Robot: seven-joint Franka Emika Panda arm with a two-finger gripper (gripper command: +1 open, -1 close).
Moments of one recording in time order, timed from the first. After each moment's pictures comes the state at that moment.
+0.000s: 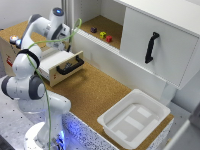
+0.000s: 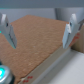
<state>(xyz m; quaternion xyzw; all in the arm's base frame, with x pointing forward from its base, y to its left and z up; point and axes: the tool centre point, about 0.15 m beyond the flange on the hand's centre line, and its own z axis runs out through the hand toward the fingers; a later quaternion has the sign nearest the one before) 0.232 0.346 0.541 -0.90 -0.39 -0.14 0.14</state>
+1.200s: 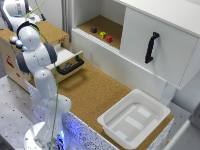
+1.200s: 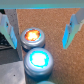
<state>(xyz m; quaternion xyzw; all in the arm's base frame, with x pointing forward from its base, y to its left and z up) 0.162 0.525 0.518 -0.77 -0.64 -0.05 0.02</state>
